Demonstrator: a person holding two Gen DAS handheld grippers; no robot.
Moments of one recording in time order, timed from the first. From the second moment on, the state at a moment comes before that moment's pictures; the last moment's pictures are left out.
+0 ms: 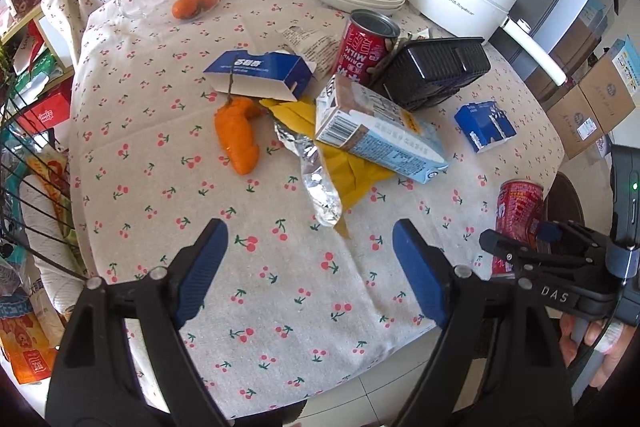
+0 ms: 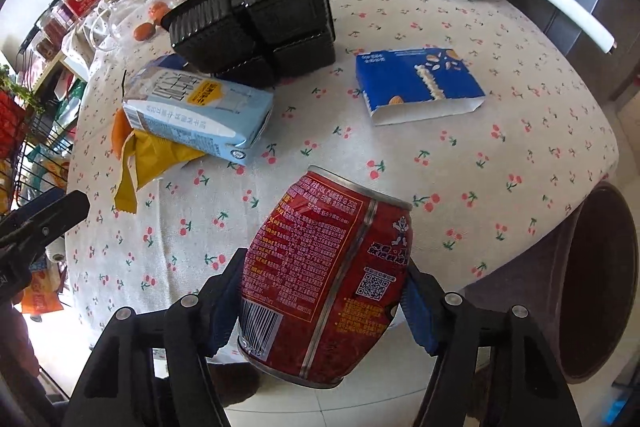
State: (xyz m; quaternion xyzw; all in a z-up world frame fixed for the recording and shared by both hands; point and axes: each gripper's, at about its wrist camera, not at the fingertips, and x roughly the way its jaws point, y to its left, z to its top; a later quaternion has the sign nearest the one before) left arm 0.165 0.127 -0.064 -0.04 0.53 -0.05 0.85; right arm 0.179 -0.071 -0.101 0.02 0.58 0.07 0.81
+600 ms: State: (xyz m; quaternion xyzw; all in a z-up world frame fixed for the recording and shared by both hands) left arm 0.268 0.026 -0.050 0.18 0.47 -0.11 0.86; right arm 0.211 -0.168 -0.064 0.08 0.55 0.09 0.82
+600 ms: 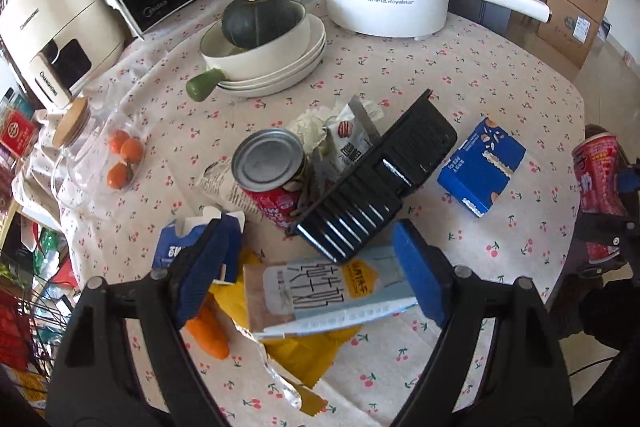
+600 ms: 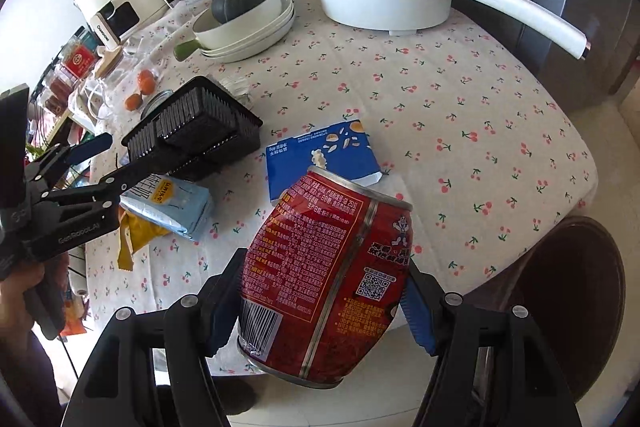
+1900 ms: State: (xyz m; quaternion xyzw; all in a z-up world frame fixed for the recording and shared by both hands) left arm 0.199 -0.049 -0.010 -0.02 0.40 -0.26 0.88; right arm 0.163 -0.299 -0.038 0.13 0.51 0.02 0.85
